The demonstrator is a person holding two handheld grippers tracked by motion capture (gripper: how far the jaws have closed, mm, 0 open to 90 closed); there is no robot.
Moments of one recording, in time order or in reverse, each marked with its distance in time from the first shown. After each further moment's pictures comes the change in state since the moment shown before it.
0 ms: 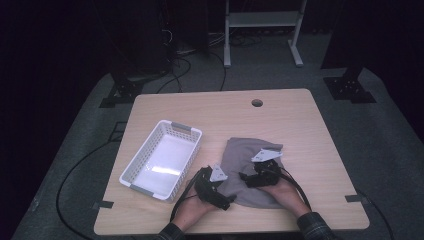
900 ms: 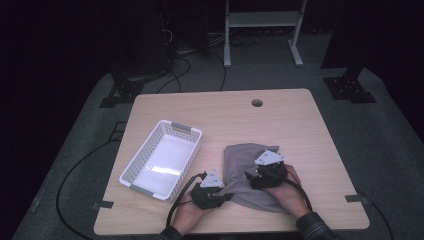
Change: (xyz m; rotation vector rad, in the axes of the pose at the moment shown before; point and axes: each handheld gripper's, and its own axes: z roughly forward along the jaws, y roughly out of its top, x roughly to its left) left arm -0.009 -0.015 -0.018 -0.096 -0.152 -0.048; right arm 0.004 0.003 -0.024 -0.006 -0.155 -0.100
